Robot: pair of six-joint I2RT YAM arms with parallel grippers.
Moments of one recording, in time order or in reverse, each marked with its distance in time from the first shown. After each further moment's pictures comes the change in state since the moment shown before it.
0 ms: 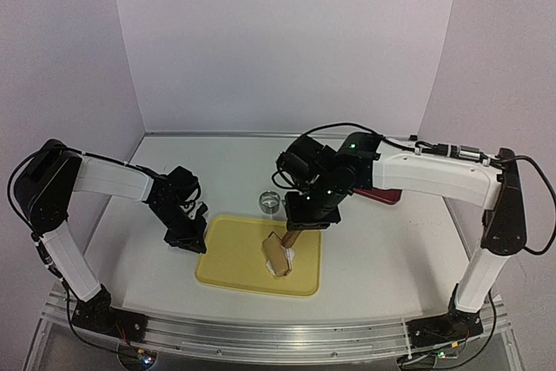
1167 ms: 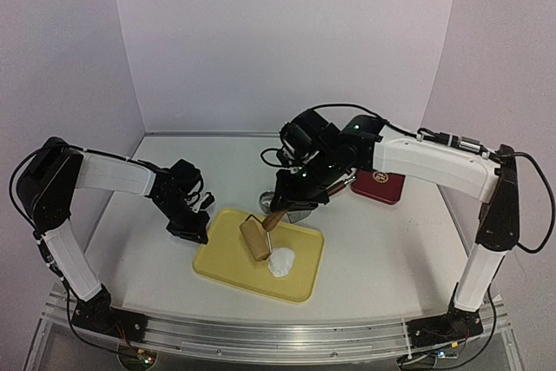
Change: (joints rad) left arm 0.002 0.014 0.050 0.014 -0.060 0.177; right arm -0.060 0.010 0.121 0.096 -0.201 -0.119
